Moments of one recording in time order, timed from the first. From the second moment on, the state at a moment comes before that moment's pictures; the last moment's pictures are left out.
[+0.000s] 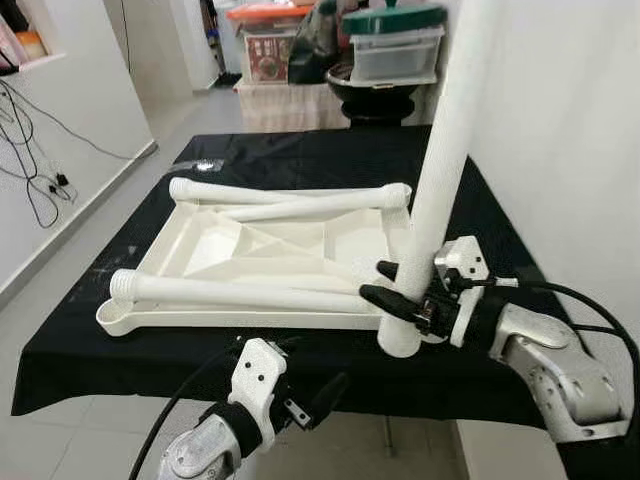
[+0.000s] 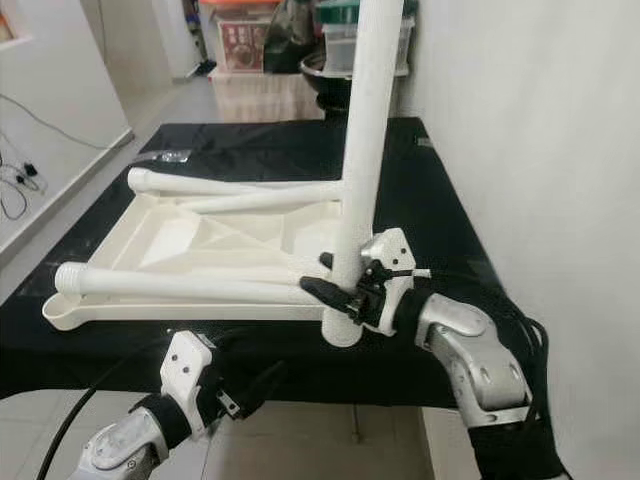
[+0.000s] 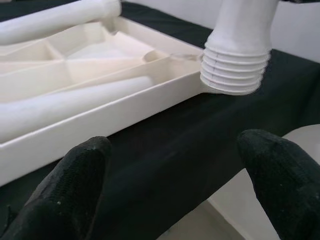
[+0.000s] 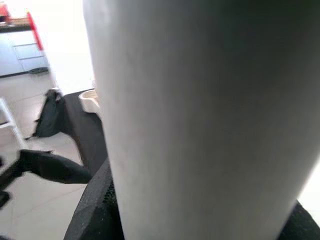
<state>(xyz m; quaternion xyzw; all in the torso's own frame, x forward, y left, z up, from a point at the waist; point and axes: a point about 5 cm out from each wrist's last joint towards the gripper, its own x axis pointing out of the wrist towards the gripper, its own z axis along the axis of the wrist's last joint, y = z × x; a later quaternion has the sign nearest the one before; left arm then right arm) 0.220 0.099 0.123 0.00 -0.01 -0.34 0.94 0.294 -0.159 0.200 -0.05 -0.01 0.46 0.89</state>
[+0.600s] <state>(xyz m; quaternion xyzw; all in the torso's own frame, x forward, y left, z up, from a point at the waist) 0.189 0.092 0.135 0.03 -0.01 -0.38 0.93 0.329 -0.226 0.266 -0.04 -0.08 0.37 0.93</state>
